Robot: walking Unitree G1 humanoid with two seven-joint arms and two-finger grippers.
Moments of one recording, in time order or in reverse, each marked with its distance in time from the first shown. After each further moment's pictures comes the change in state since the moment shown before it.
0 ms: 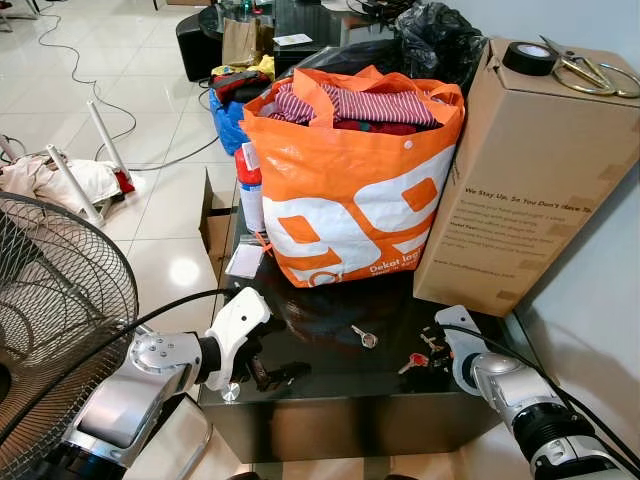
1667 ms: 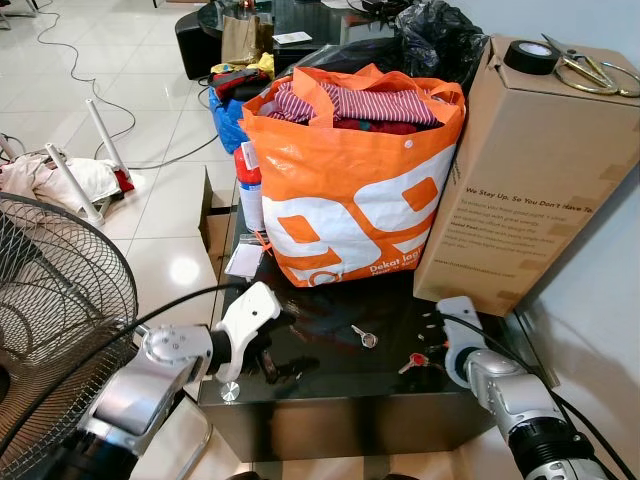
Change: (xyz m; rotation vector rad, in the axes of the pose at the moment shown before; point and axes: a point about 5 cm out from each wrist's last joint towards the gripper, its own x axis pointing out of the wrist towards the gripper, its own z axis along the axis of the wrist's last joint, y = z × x) left arm 0.011 0.004 0.008 0.041 -0.015 -0.015; right arm -0.010 0.009 0.012 0.158 -0.131 -0.039
